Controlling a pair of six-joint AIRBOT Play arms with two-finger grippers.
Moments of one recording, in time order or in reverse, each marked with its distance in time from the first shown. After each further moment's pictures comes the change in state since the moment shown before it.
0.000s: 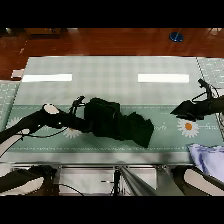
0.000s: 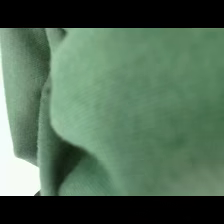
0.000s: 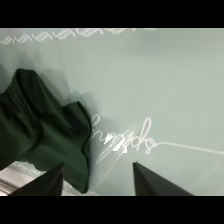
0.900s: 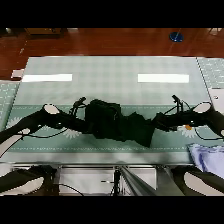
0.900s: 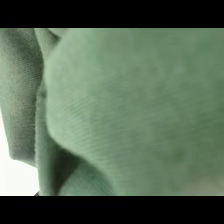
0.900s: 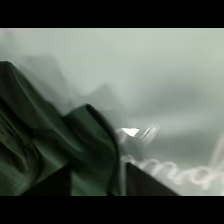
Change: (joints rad) left arm -0.001 -0.003 0.000 -0.007 -0.050 0.008; right arm 0.348 -0.019 -0.283 0.110 -0.406 0.189
